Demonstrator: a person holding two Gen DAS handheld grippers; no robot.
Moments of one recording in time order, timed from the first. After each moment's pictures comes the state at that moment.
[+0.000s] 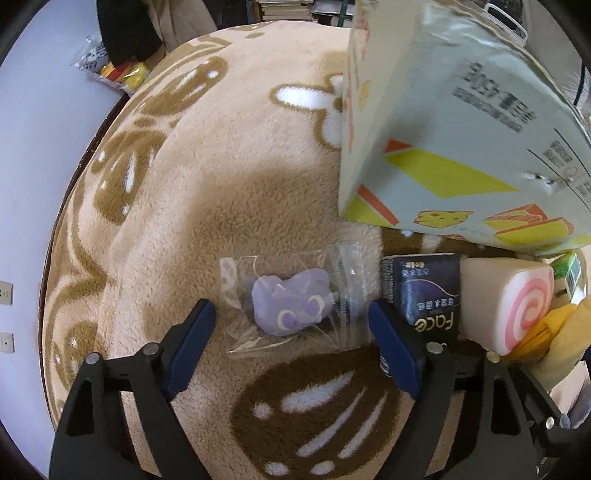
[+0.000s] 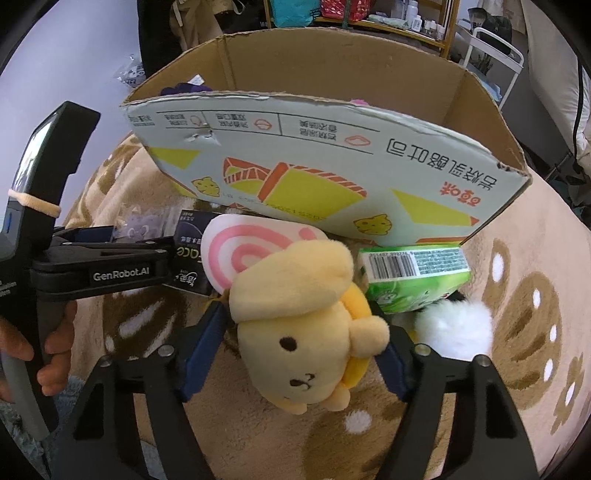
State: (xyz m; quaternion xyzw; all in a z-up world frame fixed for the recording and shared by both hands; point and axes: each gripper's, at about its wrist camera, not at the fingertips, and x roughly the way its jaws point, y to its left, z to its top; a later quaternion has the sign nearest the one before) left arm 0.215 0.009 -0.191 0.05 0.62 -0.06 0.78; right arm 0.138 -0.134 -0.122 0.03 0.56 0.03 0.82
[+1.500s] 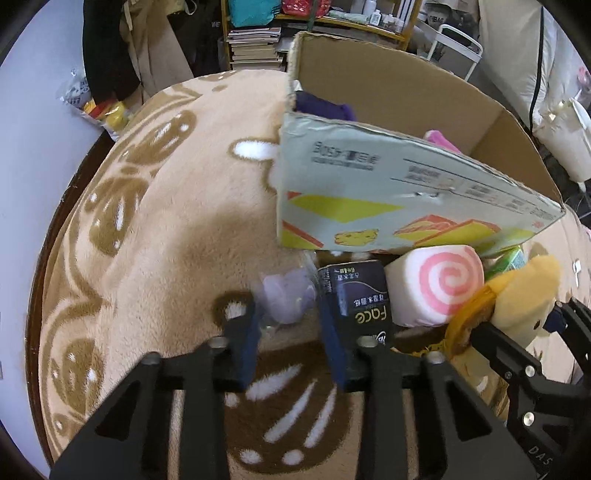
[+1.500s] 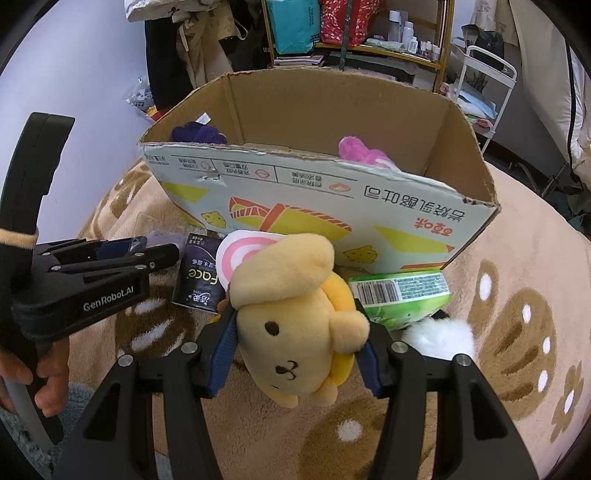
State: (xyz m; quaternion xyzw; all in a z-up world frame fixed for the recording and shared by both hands) left arm 0.183 -0.011 -0.142 0.04 0.56 -0.12 0.82; right arm 0.127 -0.145 -0.099 0.03 0.52 0.04 0.85
